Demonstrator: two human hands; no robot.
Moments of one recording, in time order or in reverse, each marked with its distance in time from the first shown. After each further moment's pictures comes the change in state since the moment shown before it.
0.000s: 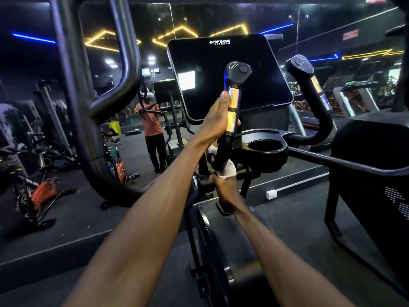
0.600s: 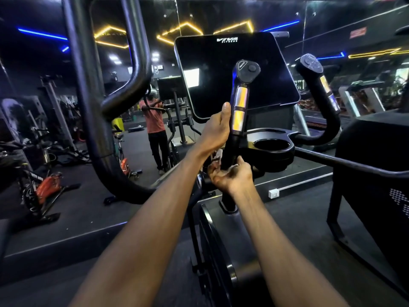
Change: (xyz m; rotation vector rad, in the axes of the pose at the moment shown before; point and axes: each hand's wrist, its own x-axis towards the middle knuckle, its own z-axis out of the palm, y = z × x) left_hand -0.022 -0.020 -0.010 0.165 0.014 0.018; right_hand 0.022 -0.040 0.008 0.990 0.211 0.735
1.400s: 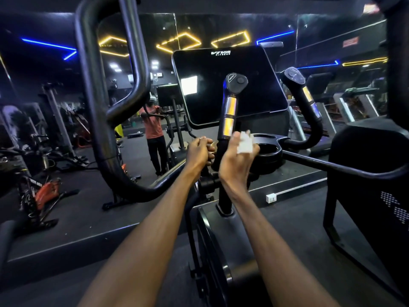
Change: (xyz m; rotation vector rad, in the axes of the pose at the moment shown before) left_hand -0.039 -0.020 0.006 -0.351 0.312 -0.385; right_hand -0.063 0.012 0.027 -1.116 0.241 -1.184
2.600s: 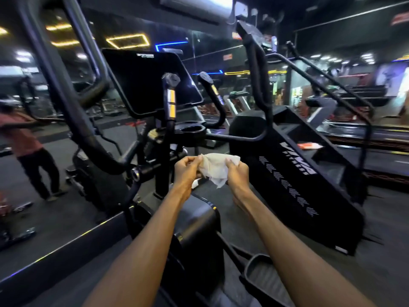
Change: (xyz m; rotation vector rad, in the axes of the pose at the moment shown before) left_hand -0.191 -0.027 0.005 -0.306 -0.408 -0.152; right_hand -0.143 -0.041 -0.153 -0.203 0.274 0.284
